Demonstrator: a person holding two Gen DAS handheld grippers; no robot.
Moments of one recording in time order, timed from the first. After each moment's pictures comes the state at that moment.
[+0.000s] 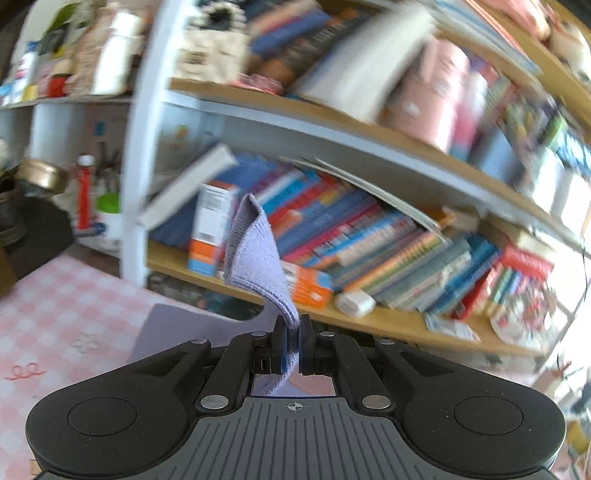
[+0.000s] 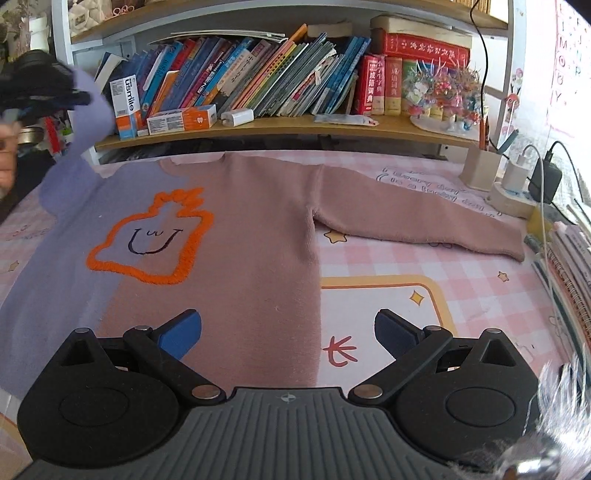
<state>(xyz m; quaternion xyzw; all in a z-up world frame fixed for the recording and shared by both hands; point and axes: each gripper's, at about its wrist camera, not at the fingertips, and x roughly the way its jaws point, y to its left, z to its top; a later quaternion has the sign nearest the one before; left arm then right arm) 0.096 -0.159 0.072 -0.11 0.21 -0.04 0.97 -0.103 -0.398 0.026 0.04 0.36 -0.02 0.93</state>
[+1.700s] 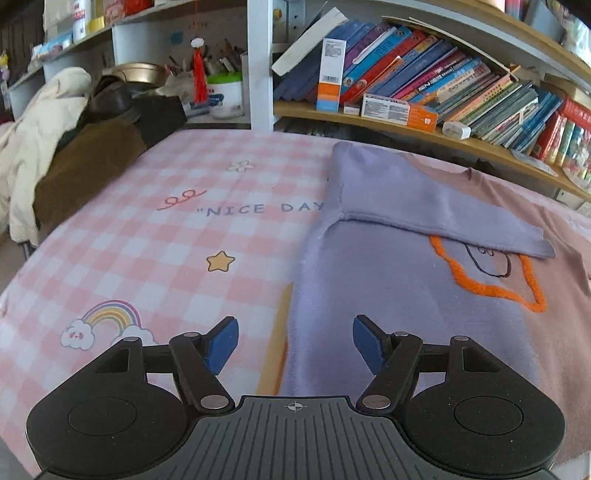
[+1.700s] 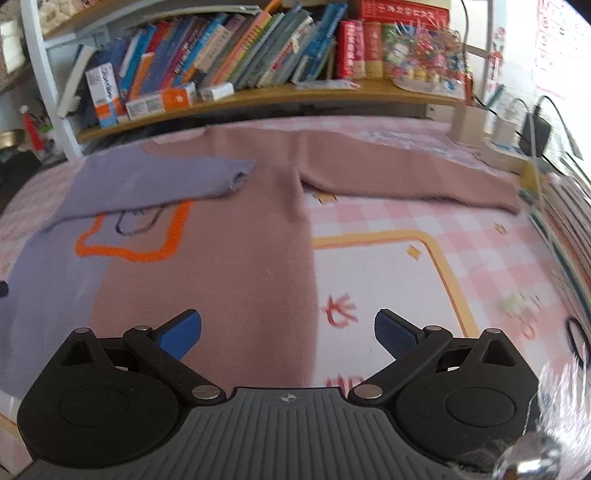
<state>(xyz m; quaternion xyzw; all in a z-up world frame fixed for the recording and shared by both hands) -0.040 -0.051 -0.005 -0.03 0.39 0.05 0.92 -0.113 -0.390 0.012 0.07 0.41 -0.07 0.91</state>
